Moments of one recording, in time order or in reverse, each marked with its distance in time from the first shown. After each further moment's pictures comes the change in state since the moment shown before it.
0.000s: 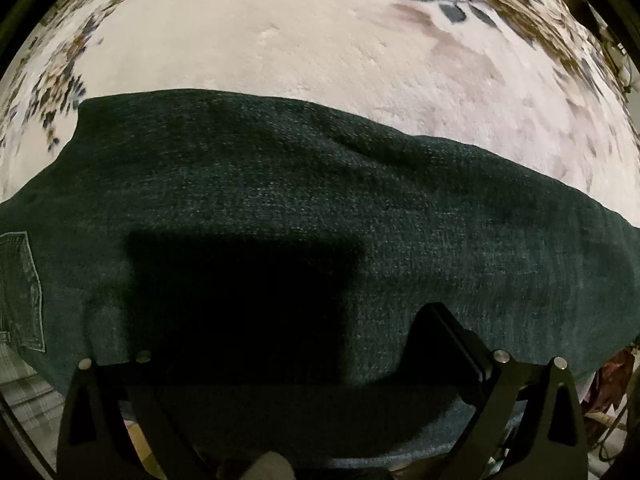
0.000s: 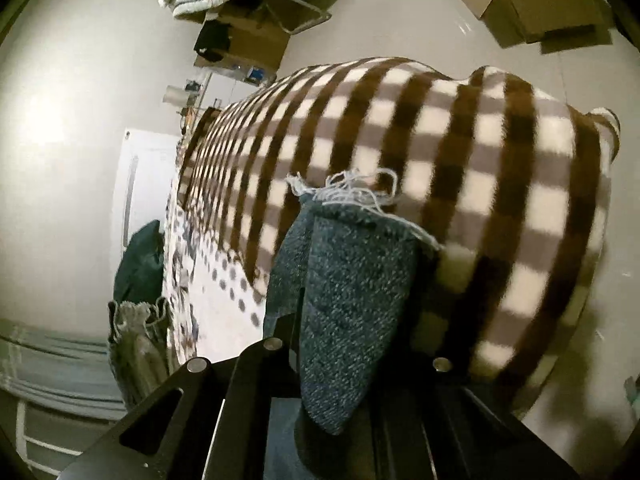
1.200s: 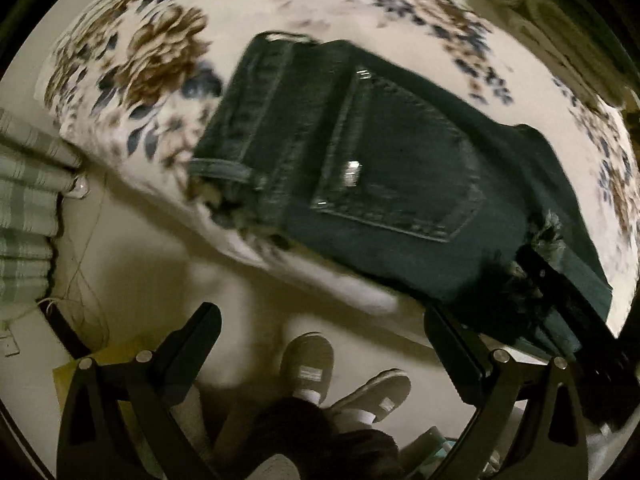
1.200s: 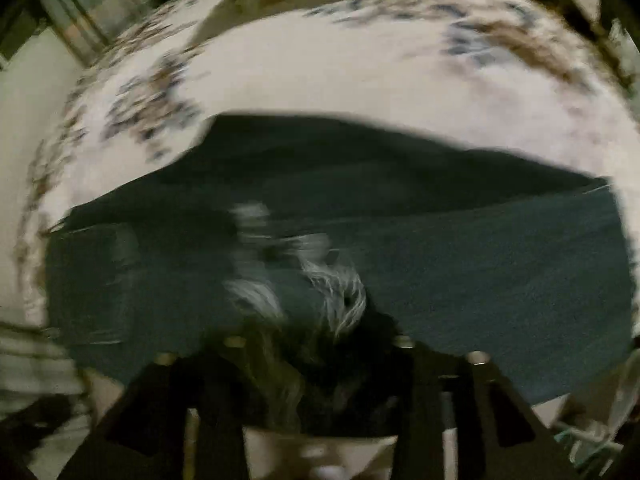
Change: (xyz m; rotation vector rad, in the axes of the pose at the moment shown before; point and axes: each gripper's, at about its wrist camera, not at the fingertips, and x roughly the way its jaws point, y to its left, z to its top) left arm -0.093 0.285 -0.124 -0.487 -0.027 0.006; right arm 0.145 0.242 -0.573 -1.096 0.557 -0.255
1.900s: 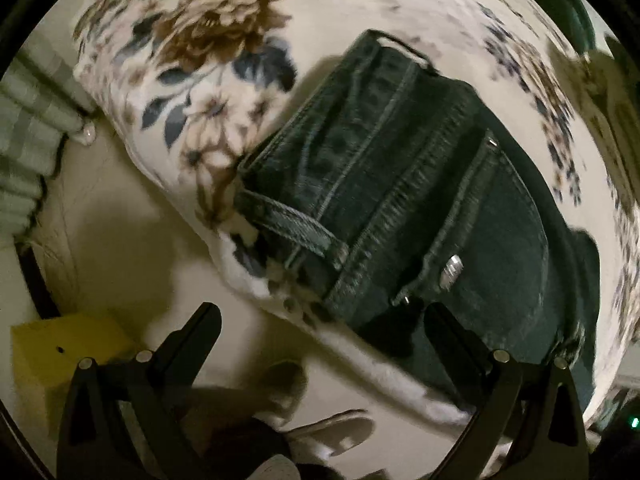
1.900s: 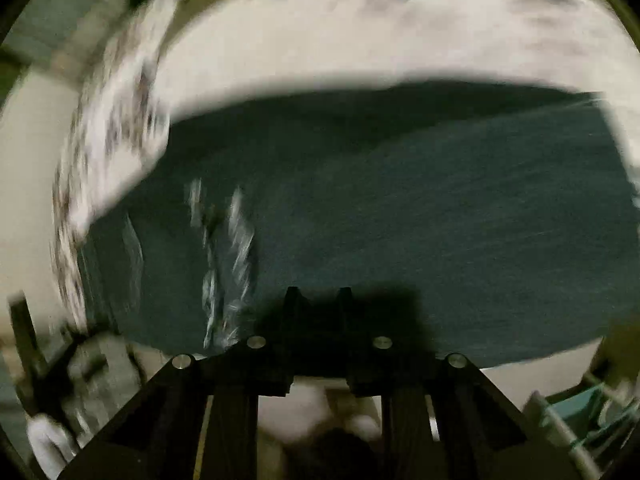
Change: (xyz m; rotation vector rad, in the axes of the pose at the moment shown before) left arm 0.052 0.052 0.040 -0.297 -0.046 -0.071; right arm -0.002 -0.076 -0.002 0.151 0.150 -0.014
